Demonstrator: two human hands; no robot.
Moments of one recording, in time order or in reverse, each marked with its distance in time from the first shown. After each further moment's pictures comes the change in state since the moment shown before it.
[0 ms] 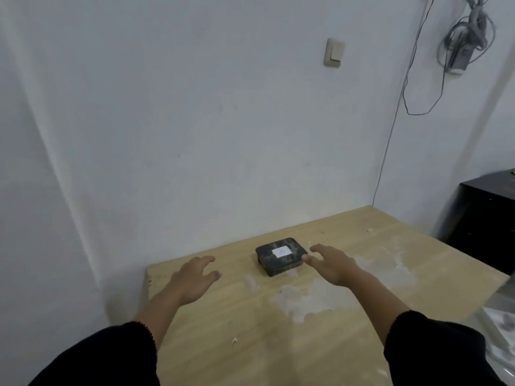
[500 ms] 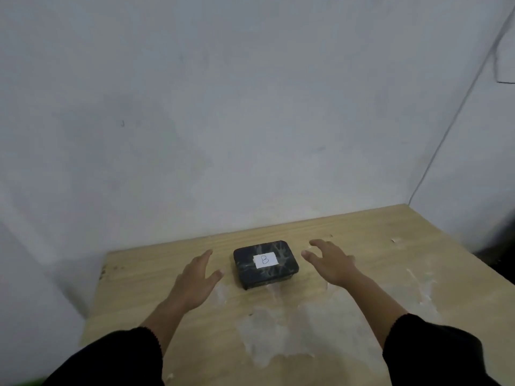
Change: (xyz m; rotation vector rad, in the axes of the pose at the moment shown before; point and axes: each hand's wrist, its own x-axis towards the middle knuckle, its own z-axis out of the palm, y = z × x) left_hand 0.144 0.058 0.113 -0.152 0.097 -0.215; right_hand 0.210 0.107 0.000 -0.021 -0.106 -0.060
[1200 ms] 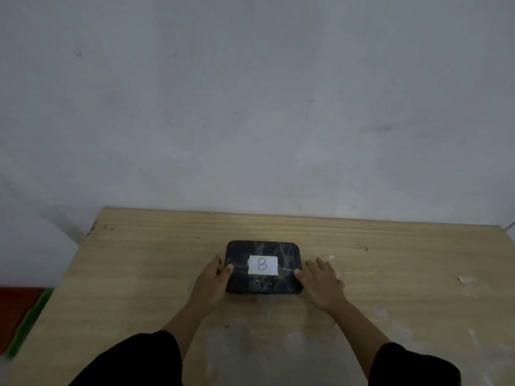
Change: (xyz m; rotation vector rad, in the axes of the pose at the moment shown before) left_hand 0.087 0.000 0.122 -0.399 0.132 -0.436; right_hand 0.133 0.058 0.095 -0.035 -0.365 -0.153
